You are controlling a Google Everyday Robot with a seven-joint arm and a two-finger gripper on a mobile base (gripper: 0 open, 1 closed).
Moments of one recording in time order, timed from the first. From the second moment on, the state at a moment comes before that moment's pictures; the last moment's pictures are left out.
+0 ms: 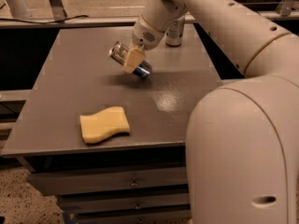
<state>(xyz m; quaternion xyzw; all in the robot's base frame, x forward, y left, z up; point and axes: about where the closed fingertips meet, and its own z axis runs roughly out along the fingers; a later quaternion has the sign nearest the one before) 0.664 0.047 0.864 -0.66 0.70 0.19 0.20</state>
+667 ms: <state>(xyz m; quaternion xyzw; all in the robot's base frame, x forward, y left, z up) 0.651 0.069 0.868 -0.69 0.67 0.21 0.20</state>
